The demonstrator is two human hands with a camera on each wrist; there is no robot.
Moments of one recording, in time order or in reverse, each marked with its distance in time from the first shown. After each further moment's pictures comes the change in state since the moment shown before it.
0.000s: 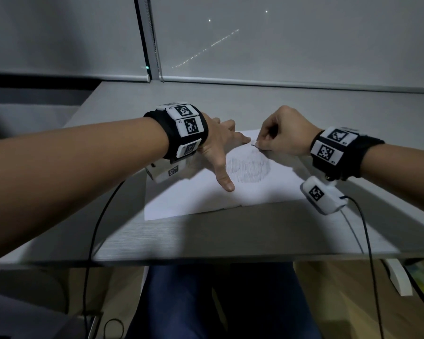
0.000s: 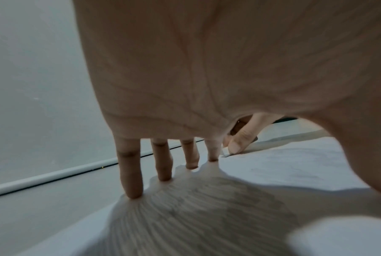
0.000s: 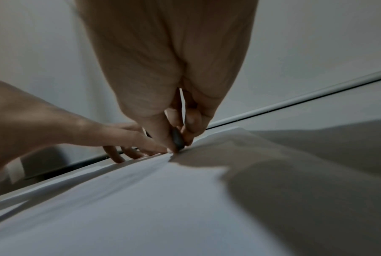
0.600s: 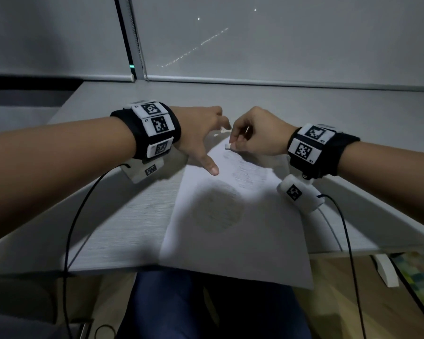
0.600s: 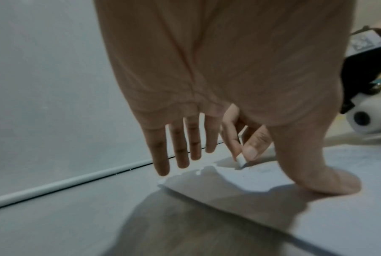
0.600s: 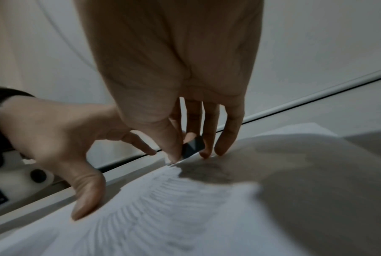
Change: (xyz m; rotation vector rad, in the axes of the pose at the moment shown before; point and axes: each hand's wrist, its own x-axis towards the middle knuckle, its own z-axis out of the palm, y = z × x) left_hand -0.001 -0.019 -0.002 -0.133 0.261 0.158; right_hand 0.005 -0.015 0.006 0.015 -0.097 -0.078
